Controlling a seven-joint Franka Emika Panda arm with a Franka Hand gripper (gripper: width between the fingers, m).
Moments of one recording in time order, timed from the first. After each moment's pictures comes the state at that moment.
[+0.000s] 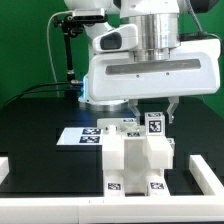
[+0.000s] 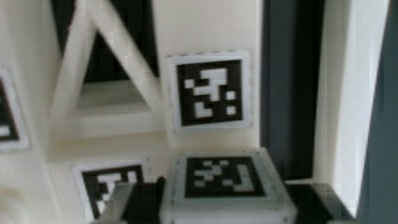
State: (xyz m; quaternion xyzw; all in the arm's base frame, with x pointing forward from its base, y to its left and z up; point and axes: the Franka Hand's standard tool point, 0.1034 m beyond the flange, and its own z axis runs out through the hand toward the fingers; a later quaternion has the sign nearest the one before) arm 0.582 0.057 0.113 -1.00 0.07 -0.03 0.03
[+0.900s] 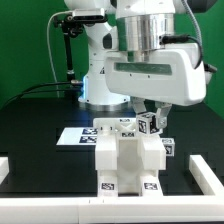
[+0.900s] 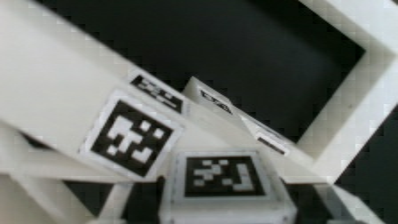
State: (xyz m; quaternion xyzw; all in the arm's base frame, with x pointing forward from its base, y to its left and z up) arm 0.586 0.052 0.113 -0.86 0.52 -0.01 0.05
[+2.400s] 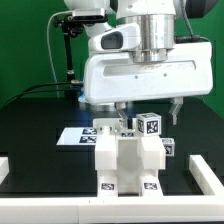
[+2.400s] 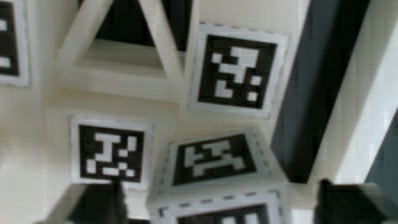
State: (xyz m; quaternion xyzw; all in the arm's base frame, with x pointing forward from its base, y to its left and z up) arm 0.589 0.048 0.111 -1.00 -0.03 -0.05 0.02
